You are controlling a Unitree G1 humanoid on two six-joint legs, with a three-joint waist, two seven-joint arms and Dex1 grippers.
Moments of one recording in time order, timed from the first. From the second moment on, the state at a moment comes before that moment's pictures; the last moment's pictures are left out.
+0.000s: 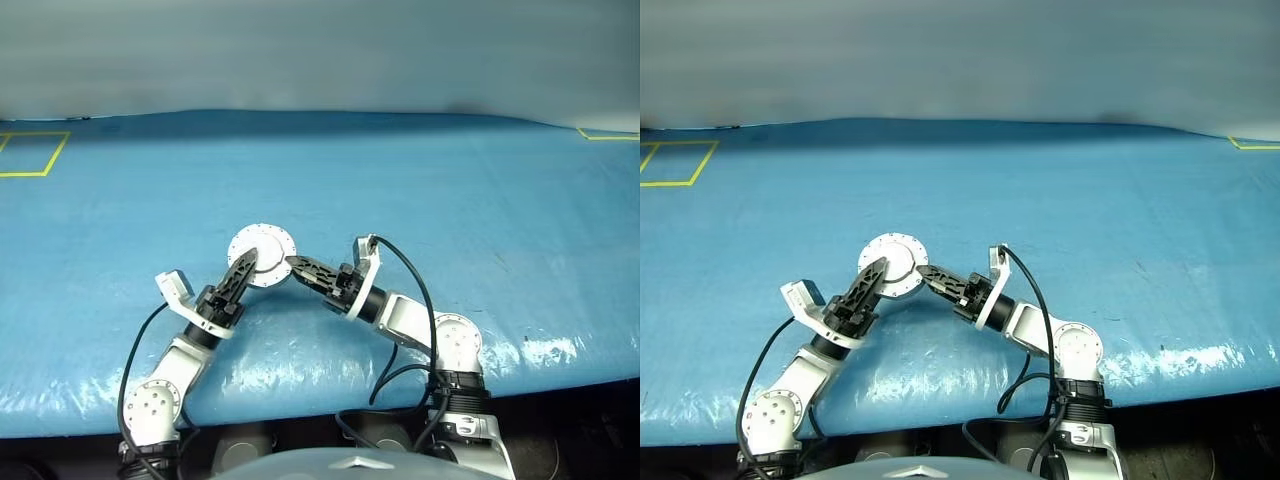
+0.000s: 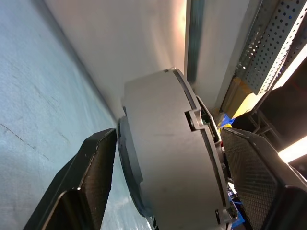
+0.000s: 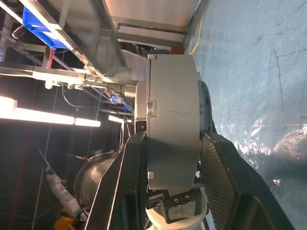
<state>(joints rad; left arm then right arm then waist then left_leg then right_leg) 0.12 0.08 0.22 -0.14 -1.23 0.61 -0.63 -0.23 0.06 -0.16 0.00 1.32 1.16 0.24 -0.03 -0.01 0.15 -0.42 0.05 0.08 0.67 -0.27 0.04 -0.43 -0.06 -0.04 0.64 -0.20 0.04</state>
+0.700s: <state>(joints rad) 0.08 0.05 0.21 -0.10 -1.14 0.57 -0.64 -0.23 0.08 -0.14 -0.02 1.27 1.09 0.19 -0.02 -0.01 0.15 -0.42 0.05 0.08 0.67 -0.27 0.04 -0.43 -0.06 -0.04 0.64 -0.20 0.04</state>
